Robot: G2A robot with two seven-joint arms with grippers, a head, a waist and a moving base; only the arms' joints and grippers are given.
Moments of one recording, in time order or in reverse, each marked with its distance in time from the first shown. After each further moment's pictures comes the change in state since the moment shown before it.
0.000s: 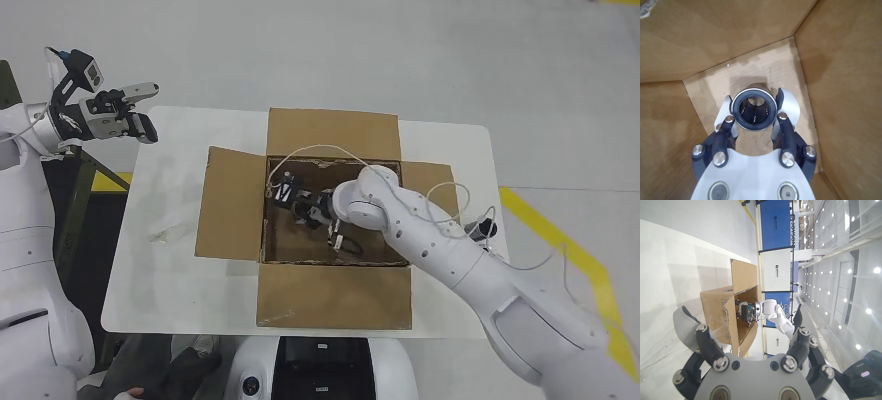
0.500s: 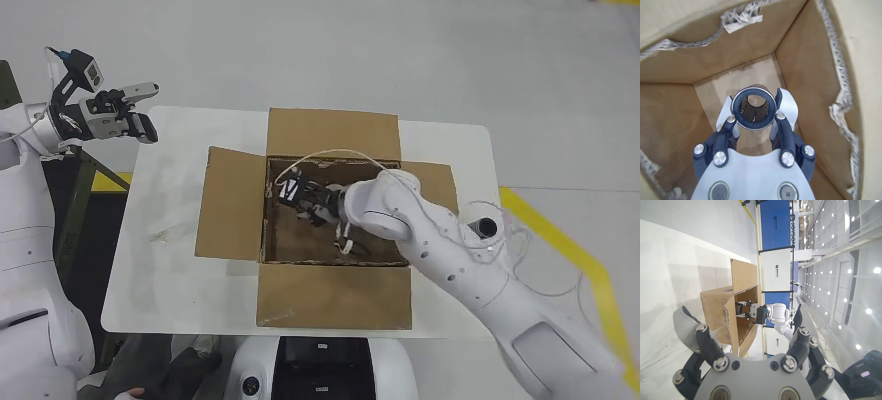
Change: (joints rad) left arm 0.000 0.000 0.000 0.000 0.000 0.000 0.000; right arm -0.168 0.104 0.201 -0.375 -0.127 0.032 0.097
